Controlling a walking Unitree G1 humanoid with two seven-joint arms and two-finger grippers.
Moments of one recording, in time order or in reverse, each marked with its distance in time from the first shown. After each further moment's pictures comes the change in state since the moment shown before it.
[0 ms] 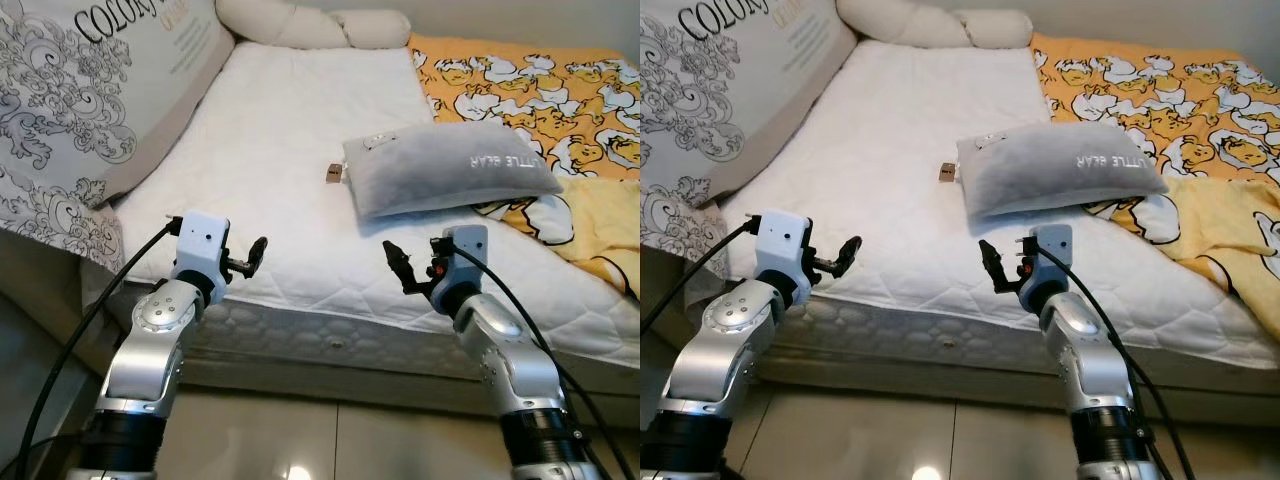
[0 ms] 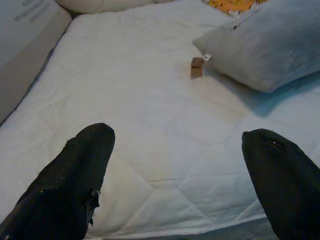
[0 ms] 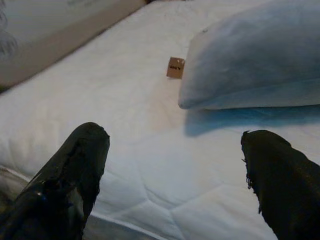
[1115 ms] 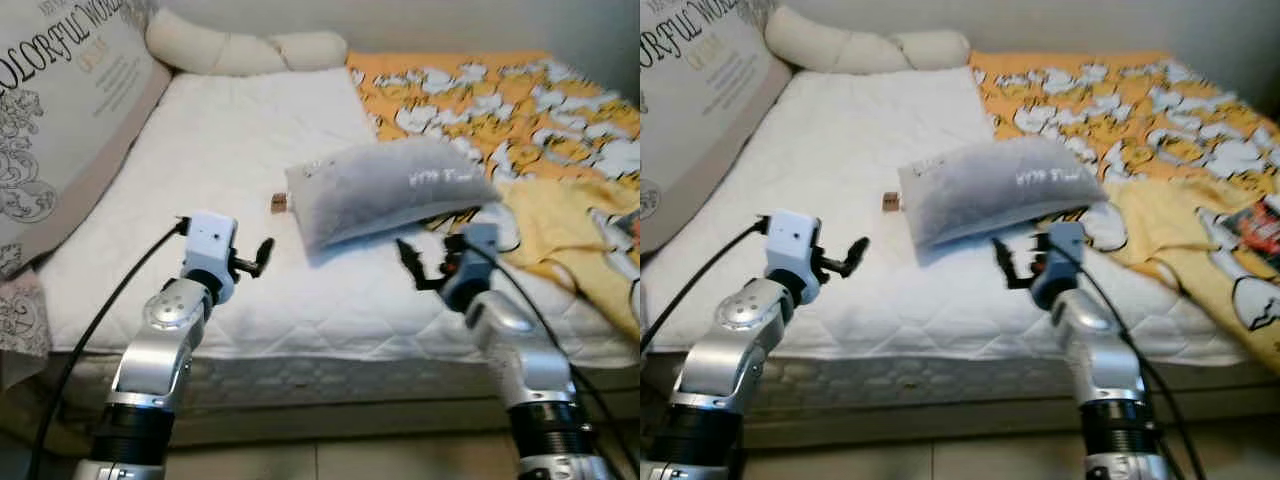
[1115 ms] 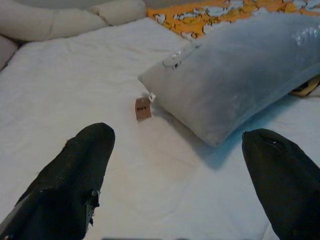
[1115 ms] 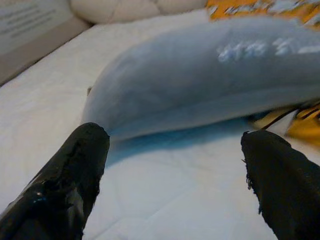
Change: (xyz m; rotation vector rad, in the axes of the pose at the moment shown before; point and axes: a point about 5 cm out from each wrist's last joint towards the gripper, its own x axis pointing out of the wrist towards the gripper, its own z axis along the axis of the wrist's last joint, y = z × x) left arm 0.008 -0.011 0.004 -0.011 -0.015 -0.032; right arm -0.004 -0.023 0.003 0.003 0.012 -0.076
